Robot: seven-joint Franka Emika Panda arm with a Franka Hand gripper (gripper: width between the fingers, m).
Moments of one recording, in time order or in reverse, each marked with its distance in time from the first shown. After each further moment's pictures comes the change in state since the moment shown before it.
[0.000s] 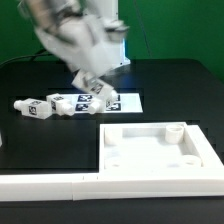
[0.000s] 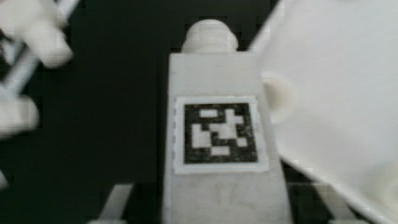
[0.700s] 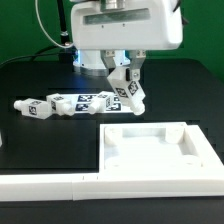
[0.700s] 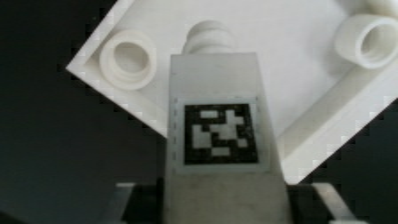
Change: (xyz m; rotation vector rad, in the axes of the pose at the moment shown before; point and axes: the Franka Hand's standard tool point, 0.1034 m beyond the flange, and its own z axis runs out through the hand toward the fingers) arm -0.028 -0.058 0.003 0.151 0.316 -0.097
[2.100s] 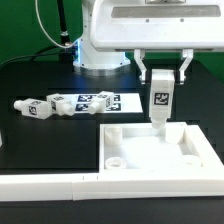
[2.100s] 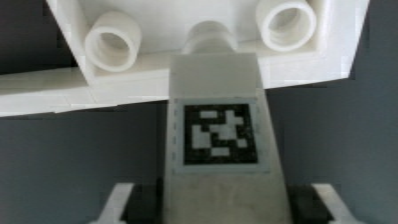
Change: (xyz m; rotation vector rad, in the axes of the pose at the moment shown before) arm 0.014 -0.069 0.007 0.025 0.183 -0.647
